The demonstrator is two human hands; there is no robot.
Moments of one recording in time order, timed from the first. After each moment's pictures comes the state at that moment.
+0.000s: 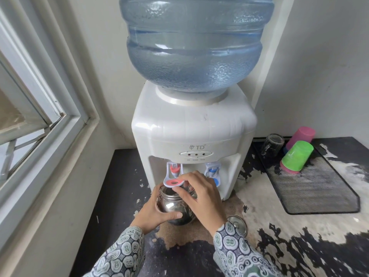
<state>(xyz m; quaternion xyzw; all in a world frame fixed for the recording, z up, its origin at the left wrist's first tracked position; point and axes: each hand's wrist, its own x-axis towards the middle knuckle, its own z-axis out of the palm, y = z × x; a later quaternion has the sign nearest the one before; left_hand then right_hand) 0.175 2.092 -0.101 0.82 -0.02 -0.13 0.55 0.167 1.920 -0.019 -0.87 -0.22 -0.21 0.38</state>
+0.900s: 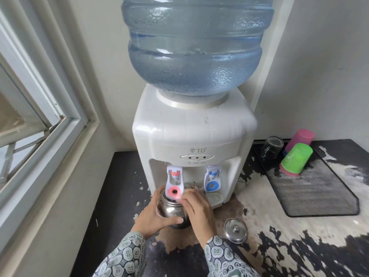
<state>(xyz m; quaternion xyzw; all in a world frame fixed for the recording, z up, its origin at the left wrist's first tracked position) 0.170 2.090 -0.096 0.85 -0.03 -0.12 0.52 0.170 1.929 -0.087 -0.86 -0.18 -0.22 0.43</state>
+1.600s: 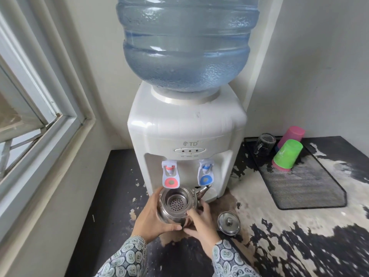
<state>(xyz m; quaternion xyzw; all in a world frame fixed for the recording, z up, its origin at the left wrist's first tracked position) 0.150 2.079 -0.114 0.88 -0.07 -0.04 0.46 0.130 1.913 -0.101 -0.61 0.19 0.17 0.75</state>
